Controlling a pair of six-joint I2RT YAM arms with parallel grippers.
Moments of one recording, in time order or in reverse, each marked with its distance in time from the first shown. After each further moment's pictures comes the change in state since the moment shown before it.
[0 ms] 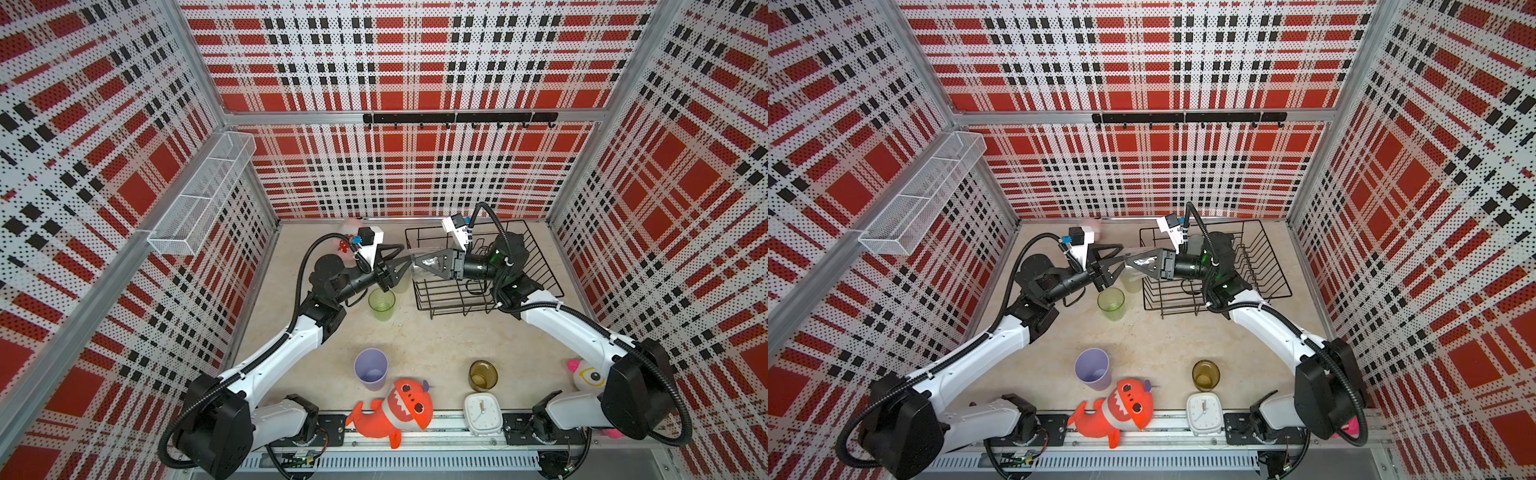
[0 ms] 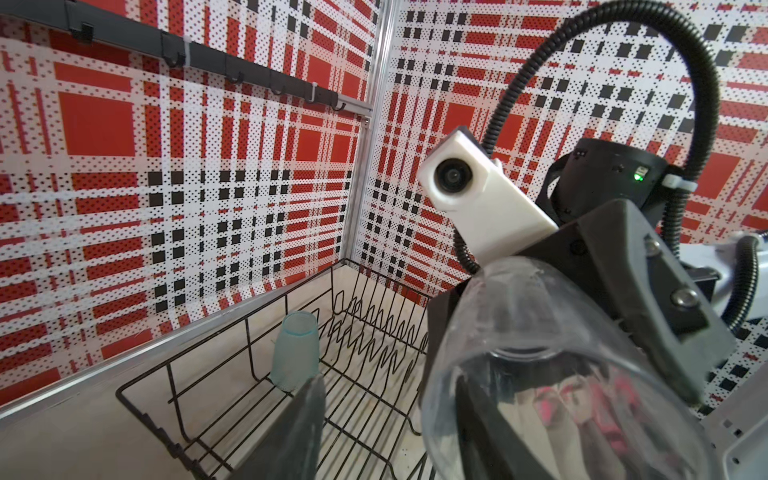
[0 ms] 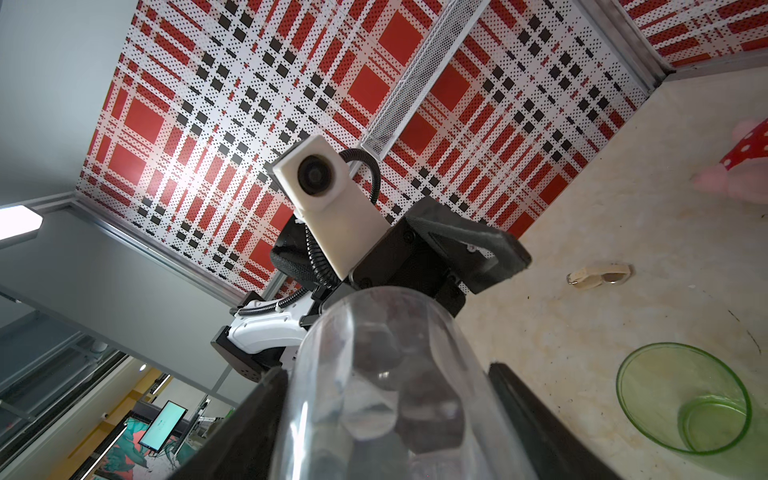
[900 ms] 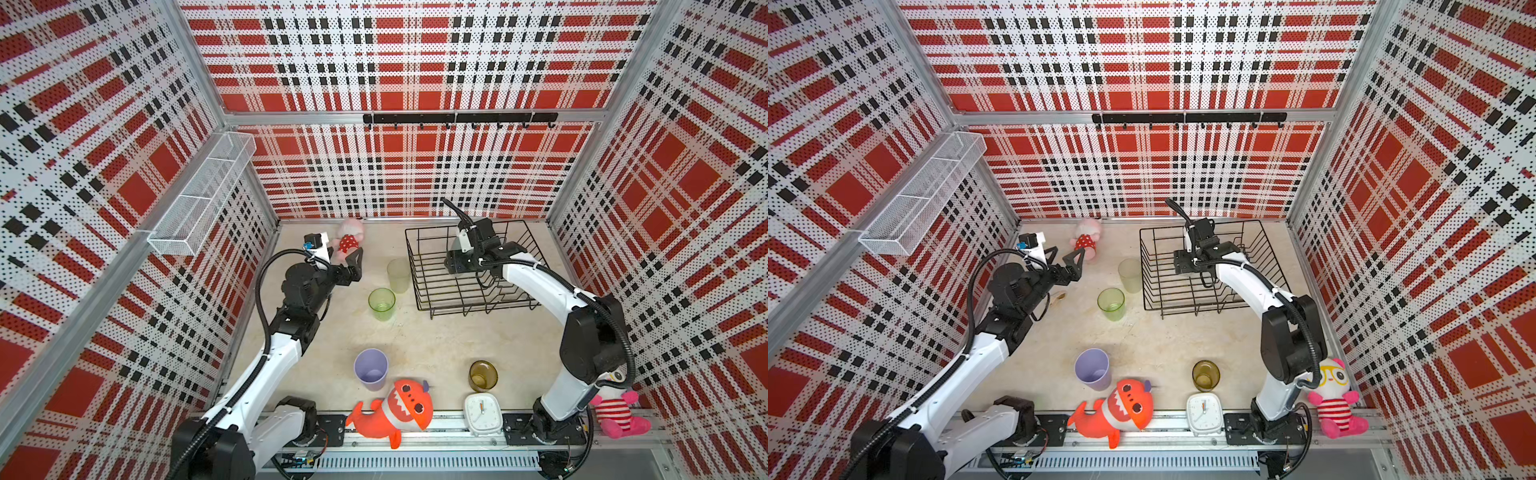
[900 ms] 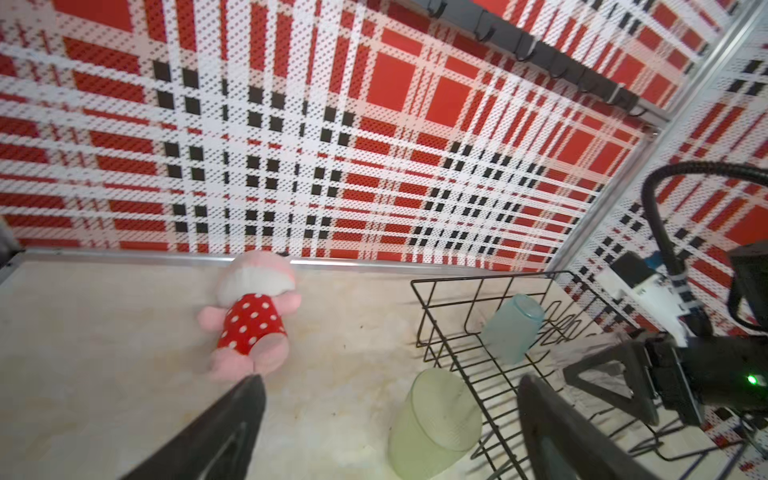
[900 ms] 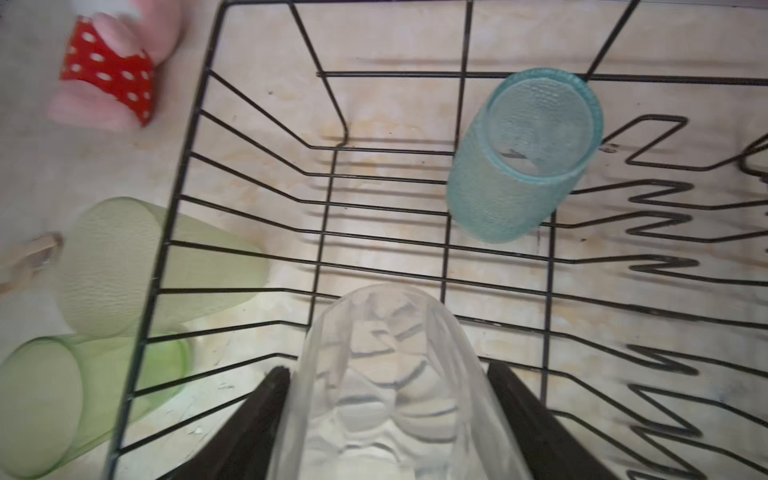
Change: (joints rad) left arm 0.240 -0.168 -0.119 -0.274 -0.450 -0.011; right arm -0.103 0.342 0.381 -1.050 0.978 -0.771
